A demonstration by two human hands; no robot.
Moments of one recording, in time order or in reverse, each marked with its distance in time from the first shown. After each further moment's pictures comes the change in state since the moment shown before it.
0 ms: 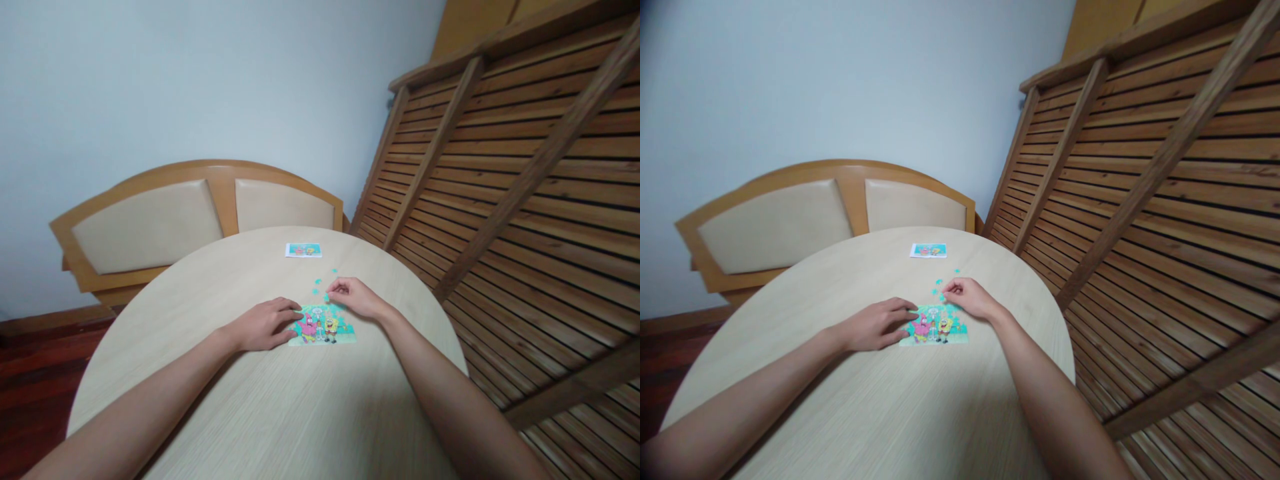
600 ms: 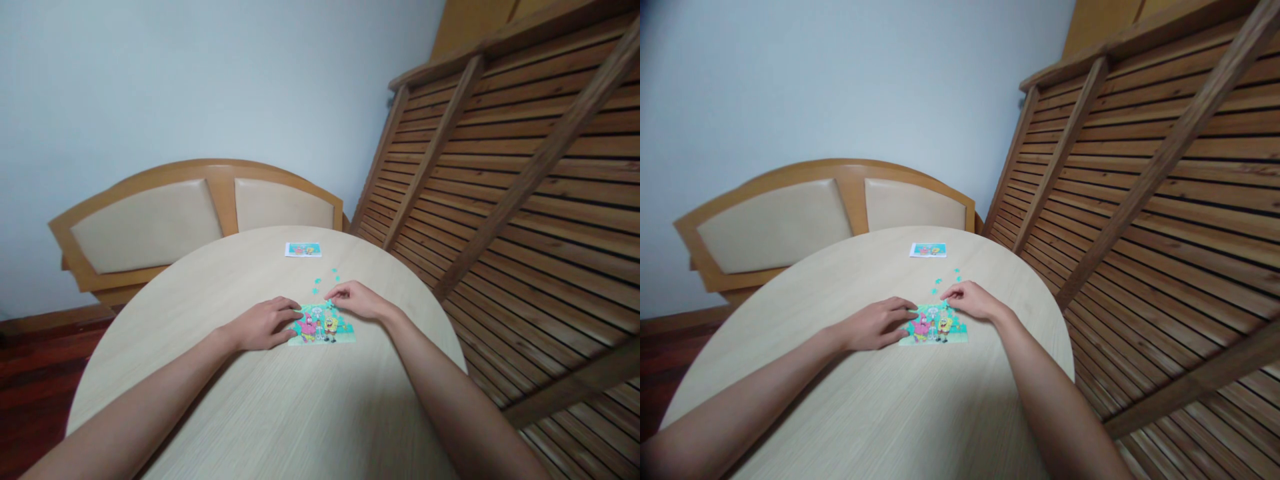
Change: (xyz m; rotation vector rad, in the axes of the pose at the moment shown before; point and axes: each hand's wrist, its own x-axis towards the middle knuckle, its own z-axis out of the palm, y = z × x) left_hand 0.000 0.000 0.000 -0.010 0.004 0.005; right_hand -0.004 0.001 -0.007 -0.127 -0.134 -0.011
